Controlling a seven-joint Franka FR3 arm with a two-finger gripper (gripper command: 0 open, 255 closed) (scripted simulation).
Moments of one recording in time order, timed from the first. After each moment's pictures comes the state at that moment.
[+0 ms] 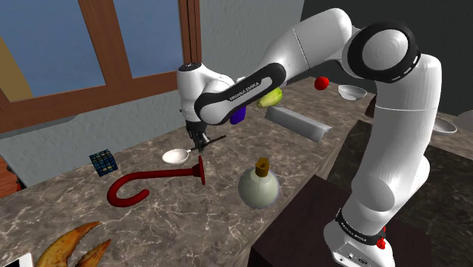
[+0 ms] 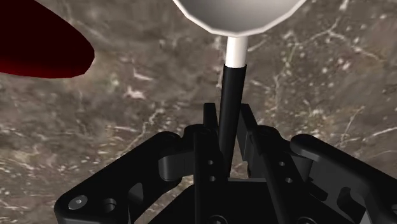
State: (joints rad) arm -0.29 0.32 0.67 -1.94 -0.41 2.20 2.23
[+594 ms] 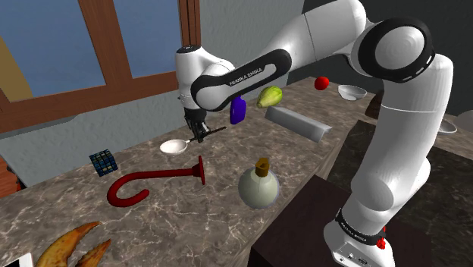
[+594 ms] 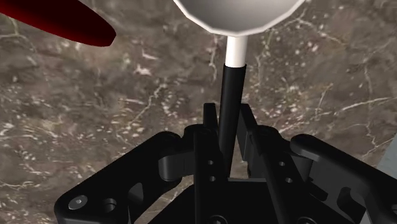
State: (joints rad) arm -0.30 0.25 0.69 -1.89 -0.35 2.10 2.18
